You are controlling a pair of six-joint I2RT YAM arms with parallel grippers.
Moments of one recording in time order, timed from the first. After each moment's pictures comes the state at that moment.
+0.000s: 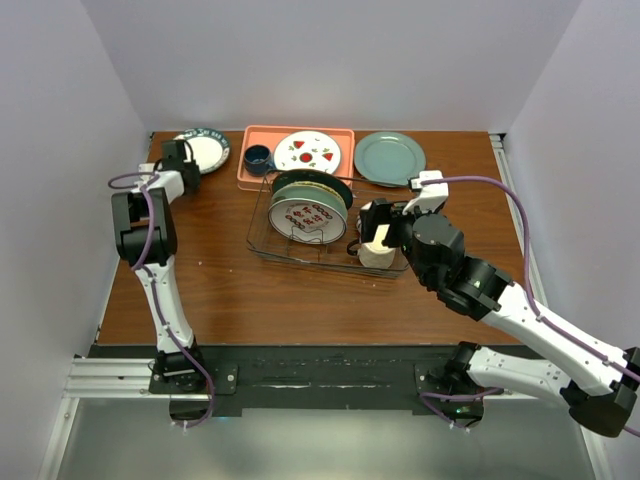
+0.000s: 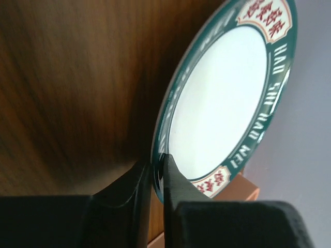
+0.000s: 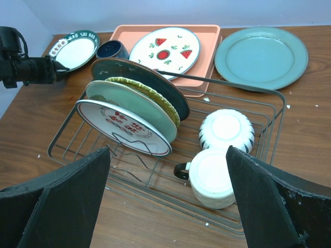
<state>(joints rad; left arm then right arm) 0.16 2.26 1.61 -0.15 -0.21 -1.48 0.90 0.93 0.99 -0.27 0.62 0.36</state>
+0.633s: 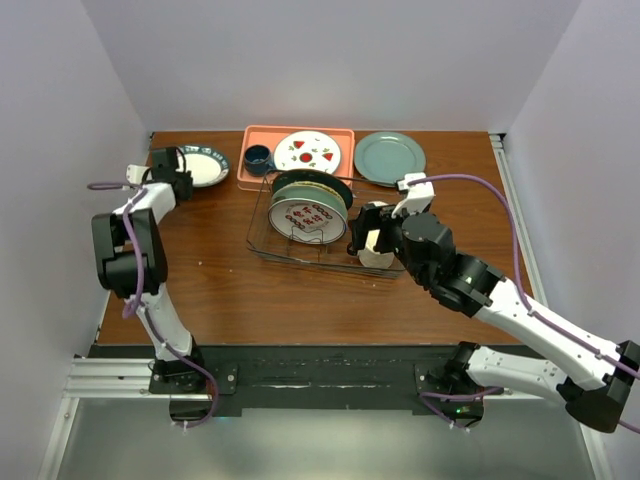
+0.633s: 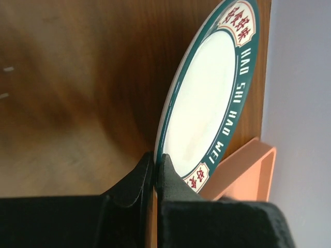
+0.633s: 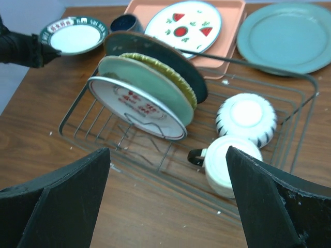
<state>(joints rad) 0.16 1.98 1.34 -0.14 -0.24 -1.31 0.90 0.96 0.99 -0.30 0.54 0.40</state>
